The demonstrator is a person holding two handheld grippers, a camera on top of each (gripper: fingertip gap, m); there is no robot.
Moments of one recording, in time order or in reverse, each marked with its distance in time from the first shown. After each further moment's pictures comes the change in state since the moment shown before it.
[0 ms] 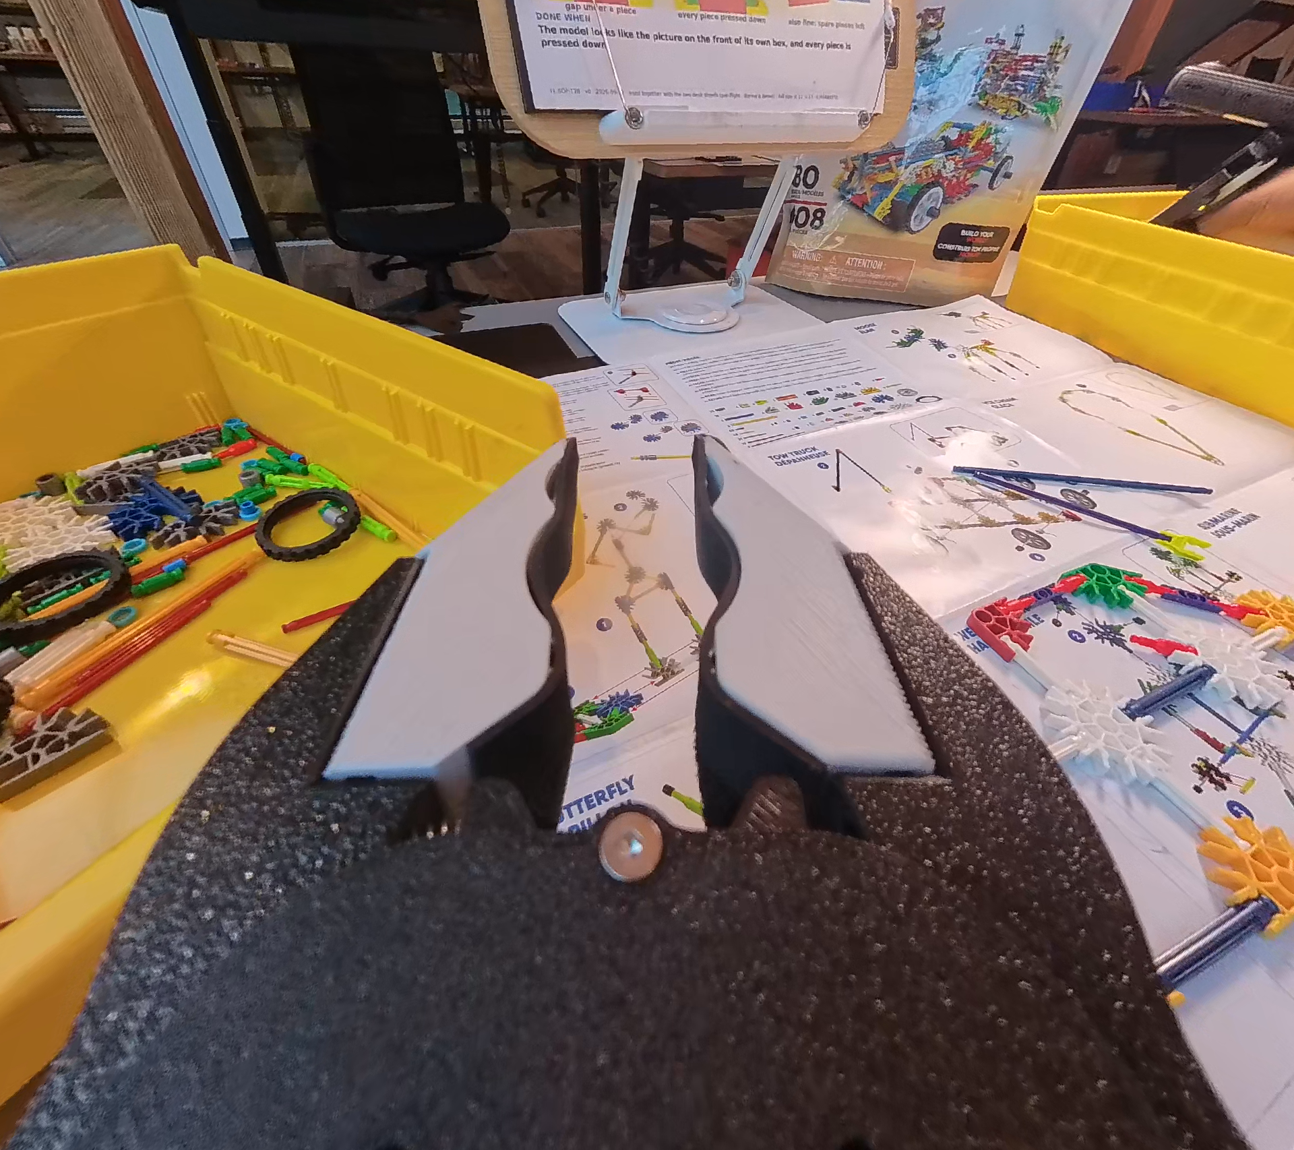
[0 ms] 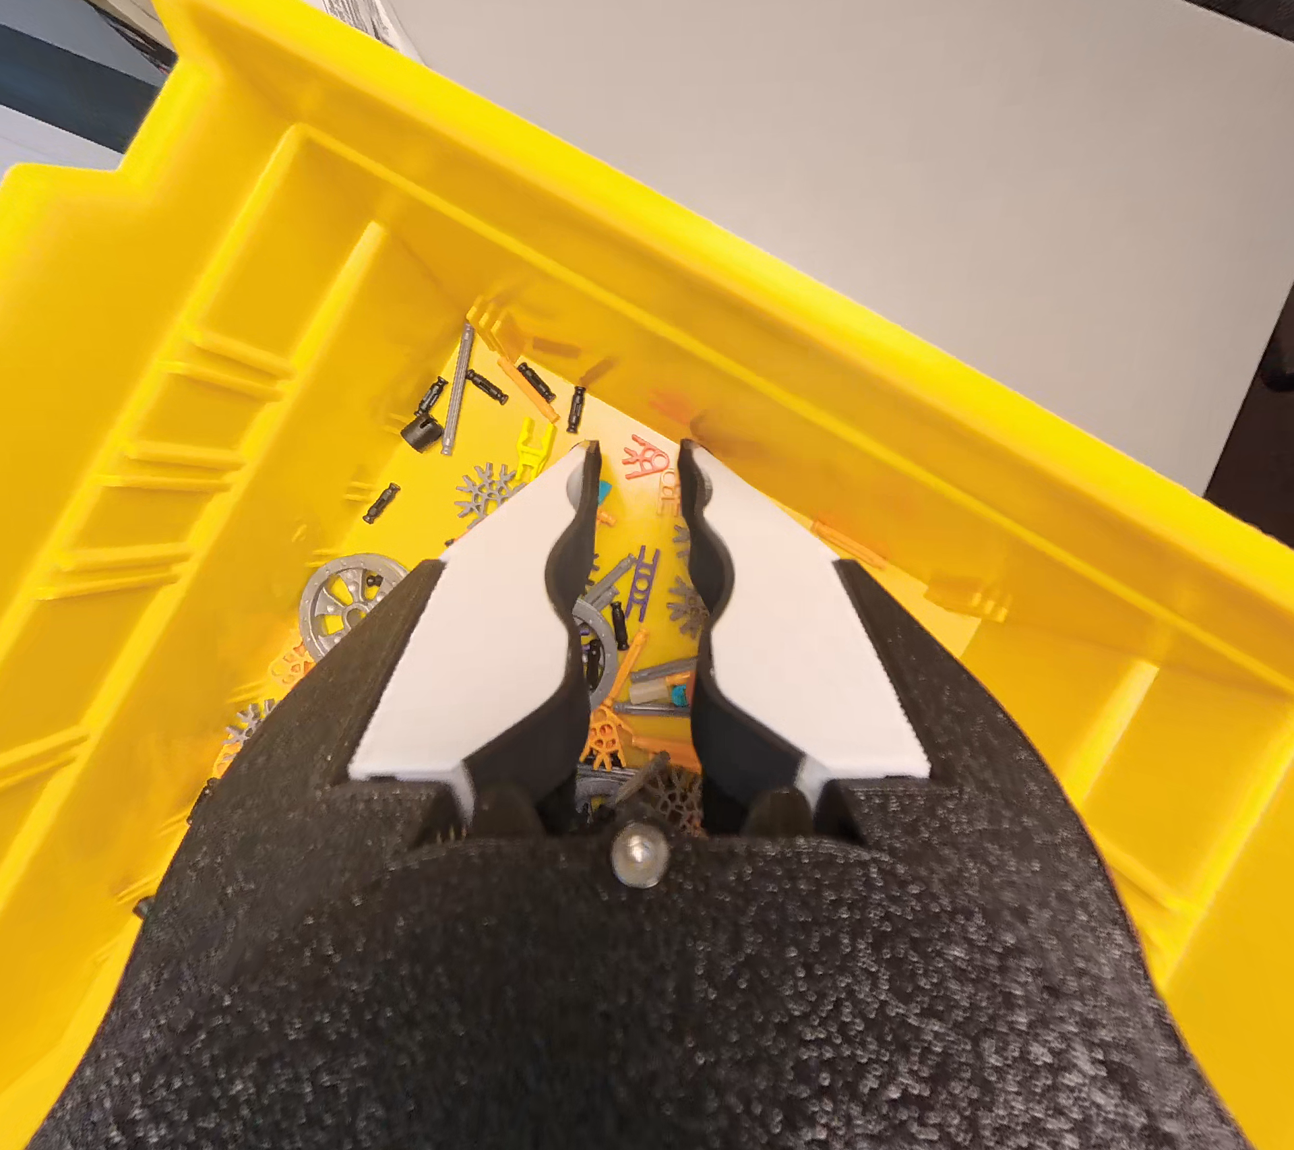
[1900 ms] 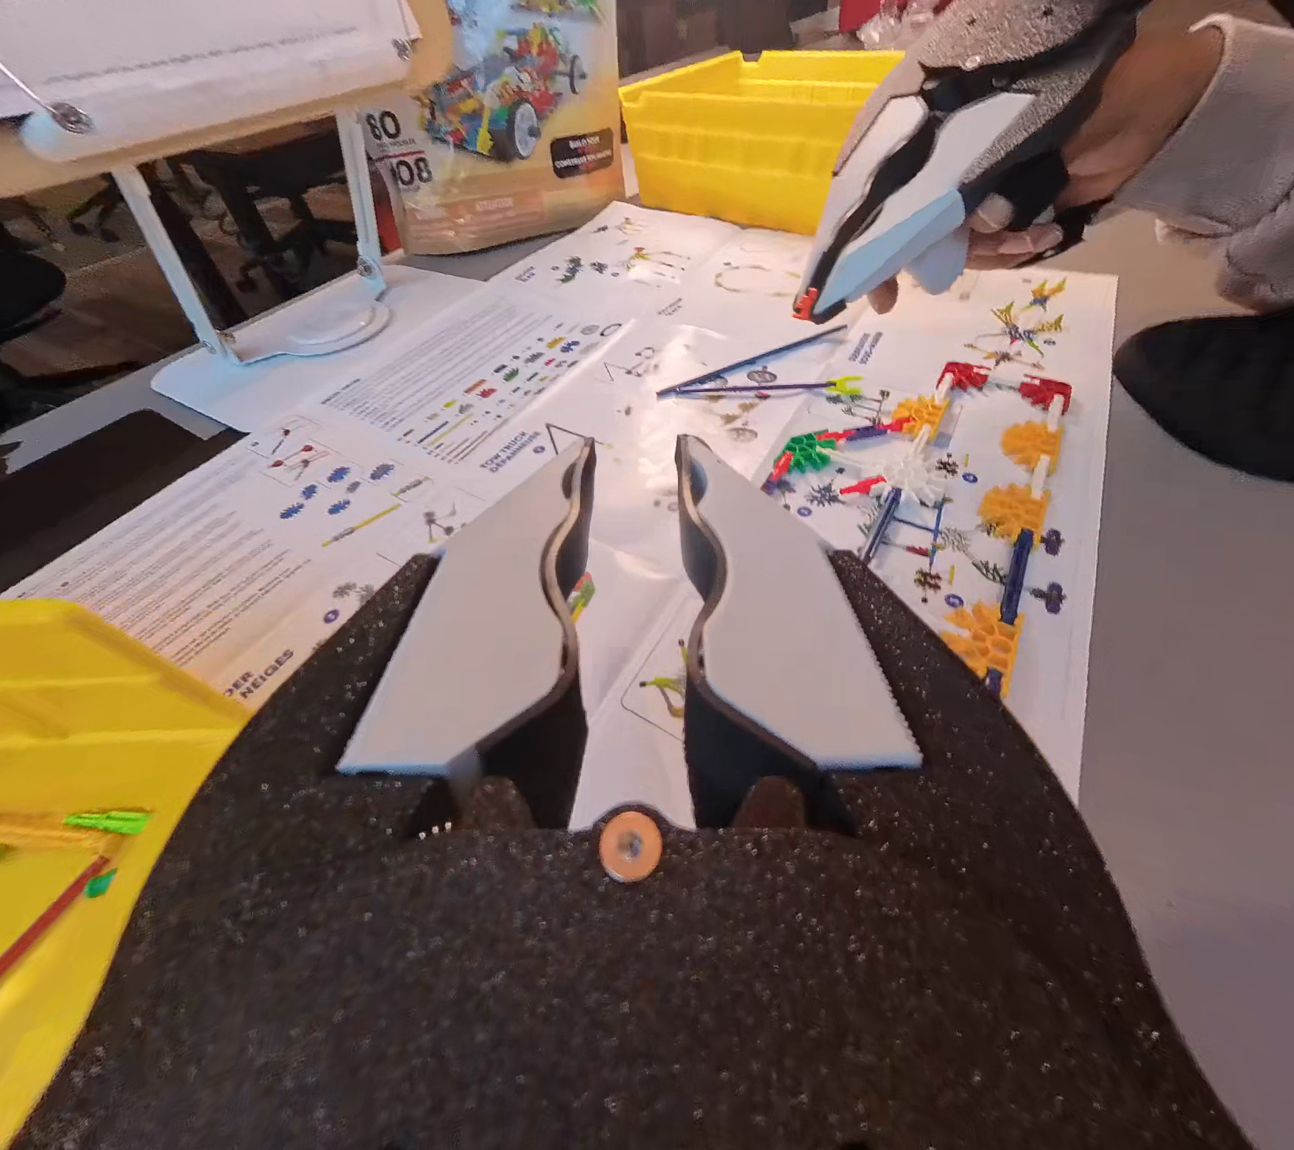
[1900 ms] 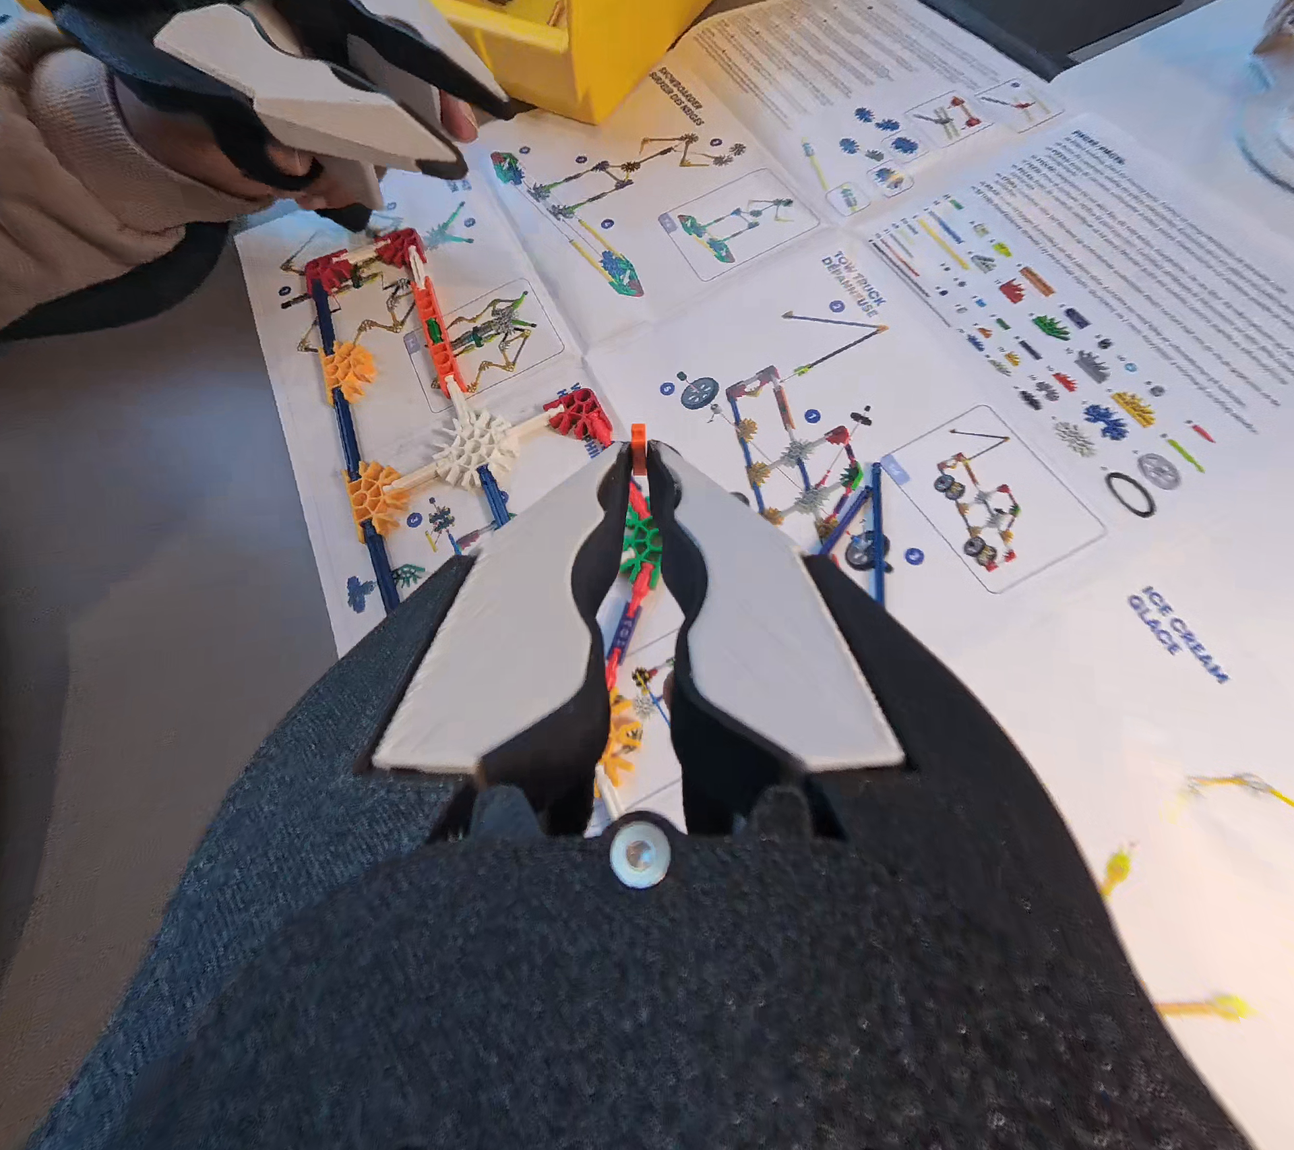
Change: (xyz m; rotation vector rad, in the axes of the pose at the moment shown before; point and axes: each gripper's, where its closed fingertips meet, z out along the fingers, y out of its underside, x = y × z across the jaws) left arm 0.106 0.015 0.007 -0.102 0.569 0.212; right arm -0.459 0.064 -0.100 0.323 -0.576 -0.457
